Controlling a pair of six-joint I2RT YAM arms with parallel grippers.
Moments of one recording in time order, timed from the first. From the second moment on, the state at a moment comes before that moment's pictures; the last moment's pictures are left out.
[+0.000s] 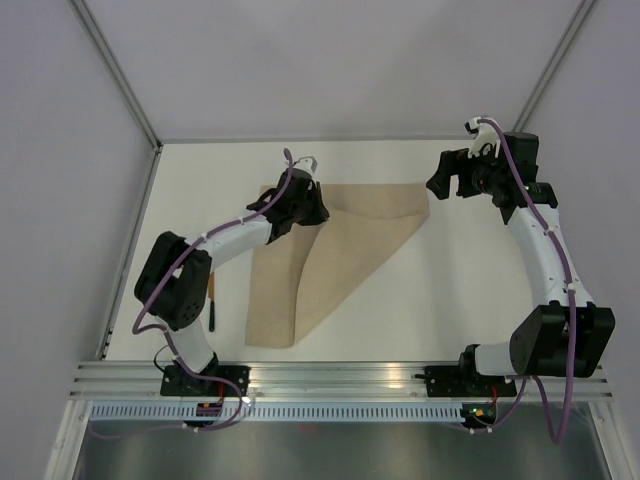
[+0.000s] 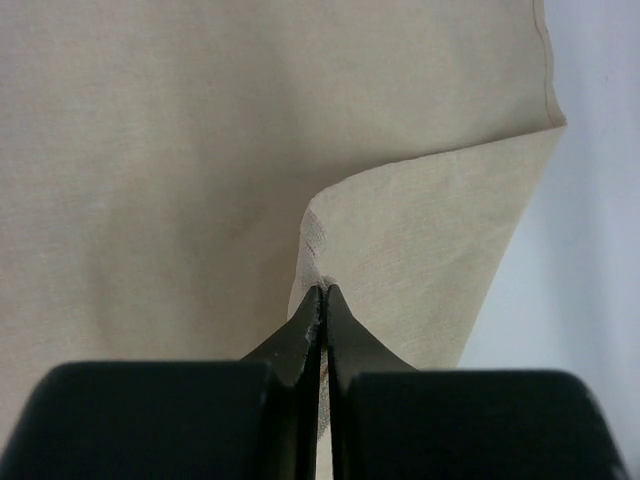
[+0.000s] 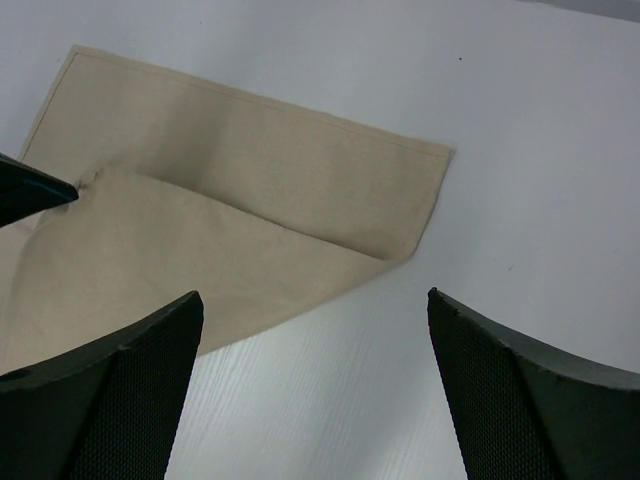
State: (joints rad) left arm -0.60 1.76 1.19 -0.06 0.00 -0.53; right arm -0.07 1.38 1.29 -0.49 -0.46 -0.08
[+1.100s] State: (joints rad) left arm -0.27 1.92 1.40 -0.14 0.19 -0.53; right arm -0.07 1.38 1.29 -0.49 -0.48 -0.08
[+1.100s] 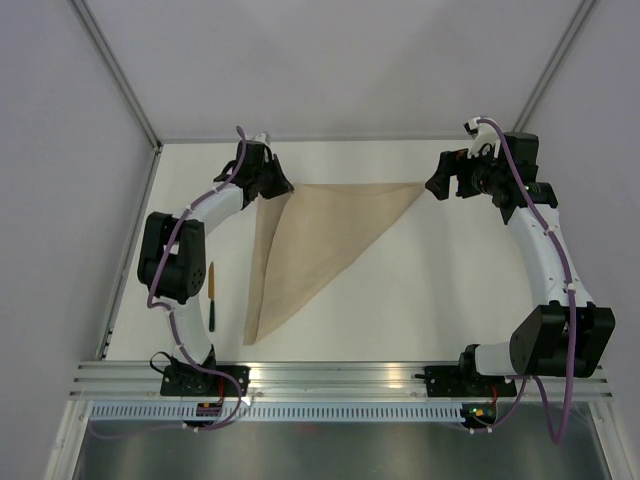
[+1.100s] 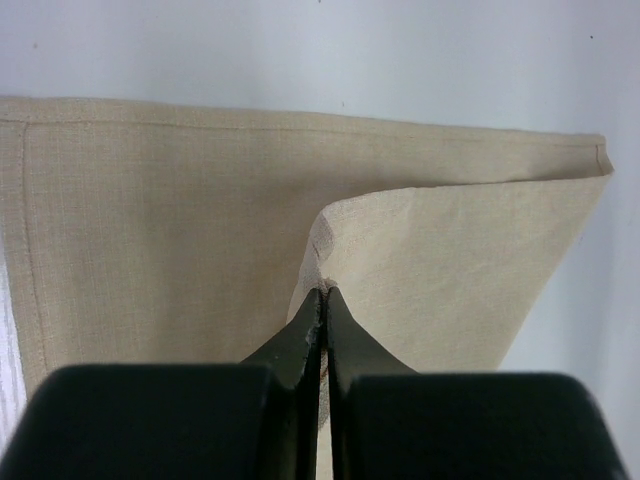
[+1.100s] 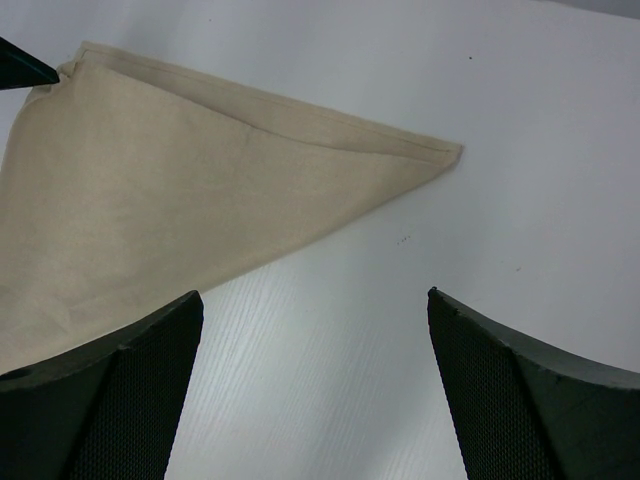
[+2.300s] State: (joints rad) left arm -0.18 1.99 1.48 -0.19 0.22 -0.53; right arm -0.07 1.39 1.29 -0.49 -0.49 -0.09
